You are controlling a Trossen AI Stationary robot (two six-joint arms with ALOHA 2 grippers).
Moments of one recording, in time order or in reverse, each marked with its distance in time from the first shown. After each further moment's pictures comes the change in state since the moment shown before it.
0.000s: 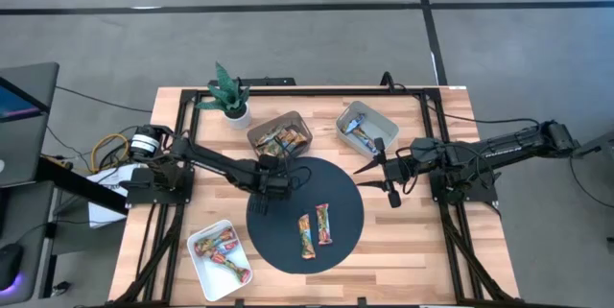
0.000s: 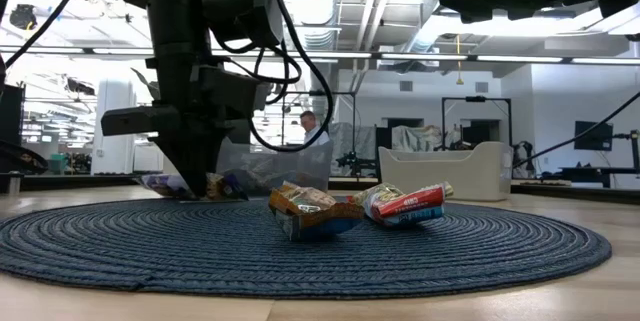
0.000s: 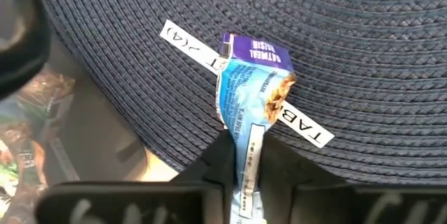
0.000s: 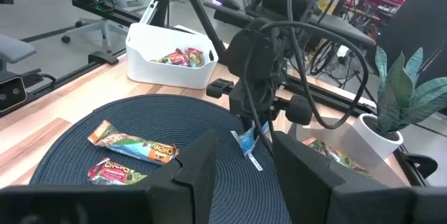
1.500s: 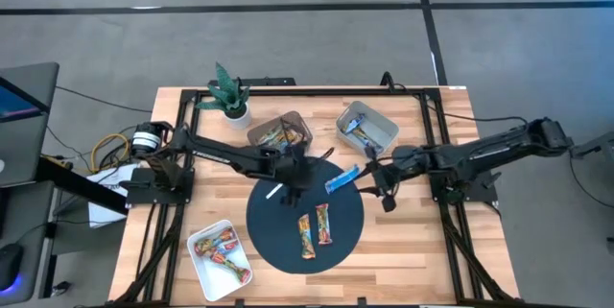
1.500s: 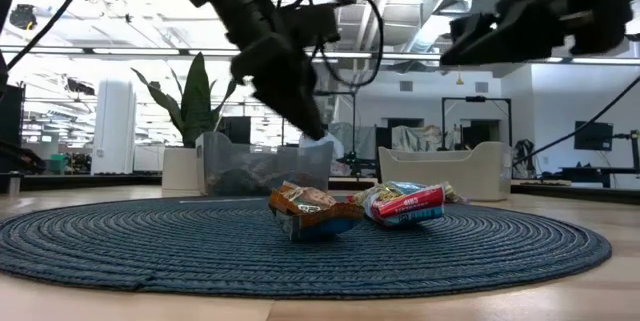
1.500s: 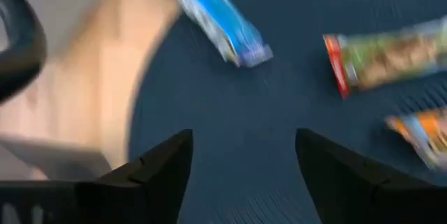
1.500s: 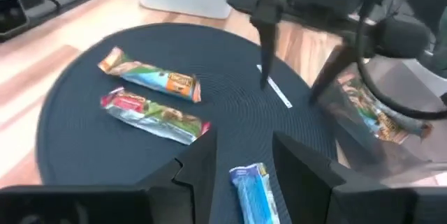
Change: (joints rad) left arm 0.086 0.000 0.135 0.368 0.126 0.058; right arm -0.005 0.139 0.000 -0.099 -0.002 -0.004
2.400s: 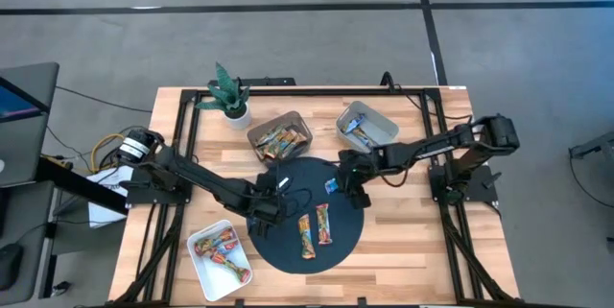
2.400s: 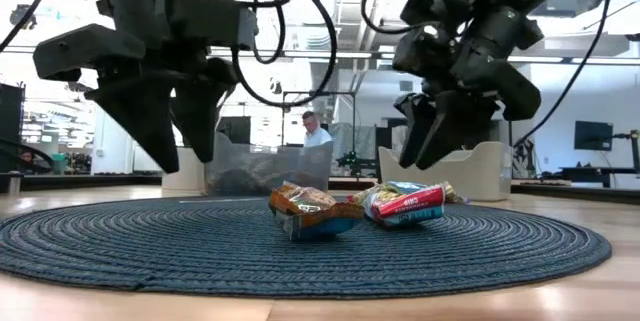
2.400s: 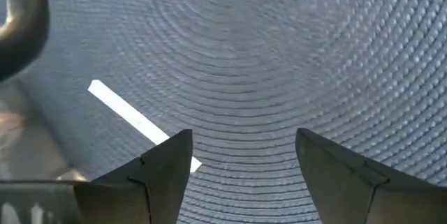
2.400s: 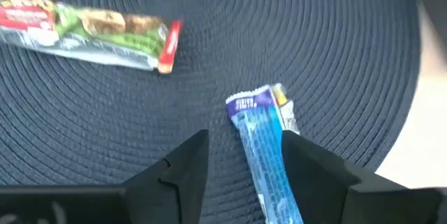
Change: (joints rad) left arm -0.295 -0.055 -0.096 -0.332 -0.117 -0.290; right arm -0.087 0.563 0.337 -0.284 -0.007 0.102
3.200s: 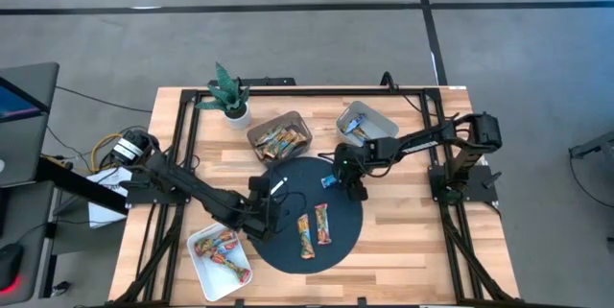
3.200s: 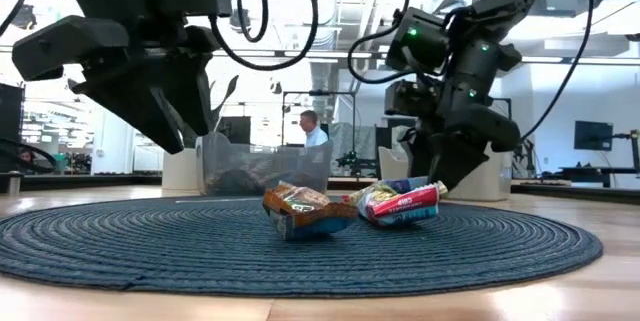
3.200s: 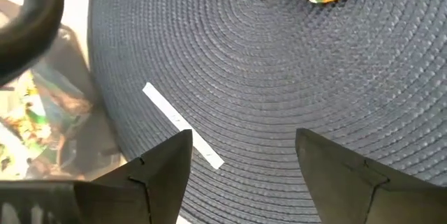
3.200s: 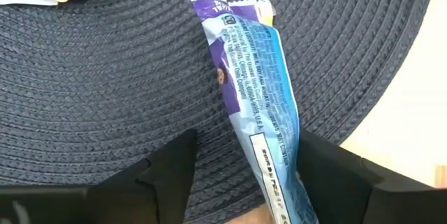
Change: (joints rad) left arm -0.127 -0.039 -0.026 -0.005 -0.253 -0.142; right arm -0.106 0.144 0.039 -0.093 -0.006 0.011
